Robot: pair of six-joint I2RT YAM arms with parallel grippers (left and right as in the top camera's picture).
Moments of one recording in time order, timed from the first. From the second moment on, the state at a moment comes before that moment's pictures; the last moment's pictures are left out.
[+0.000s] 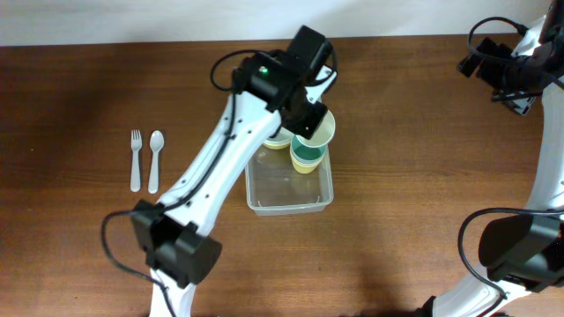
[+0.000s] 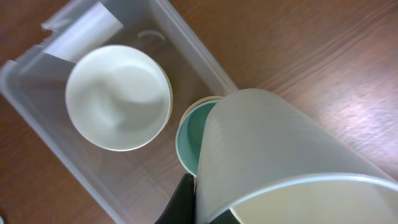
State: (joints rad) left arm -0.61 2.10 2.26 -1.35 0.00 0.01; right arm -0.33 1.90 2.08 -1.24 -0.25 0.32
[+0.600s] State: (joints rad) left arm -0.59 2.19 2.38 -1.66 -0.23 -0.02; right arm -0.33 1.90 2.08 -1.24 -0.25 0.32
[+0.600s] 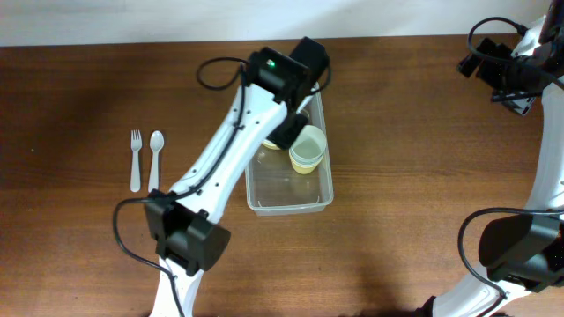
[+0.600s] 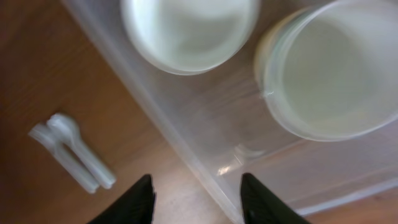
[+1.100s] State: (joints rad) left arm 0.23 1.76 2.30 -1.67 -0.10 -0.08; right arm -0.33 1.90 2.08 -1.24 -0.25 0.32
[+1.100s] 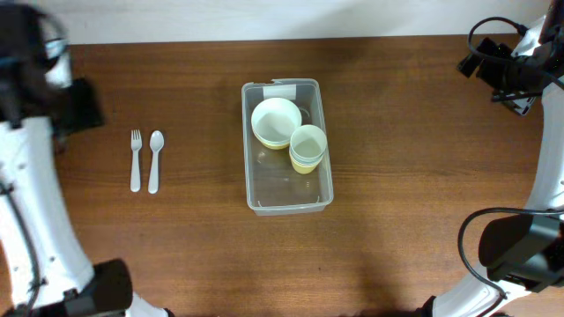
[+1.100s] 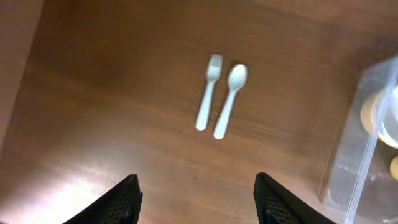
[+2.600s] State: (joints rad) left arm 0.25 2.13 1.51 -0.77 -0.09 0.21; right arm -0.33 1.90 2.08 -1.24 -0.25 0.32
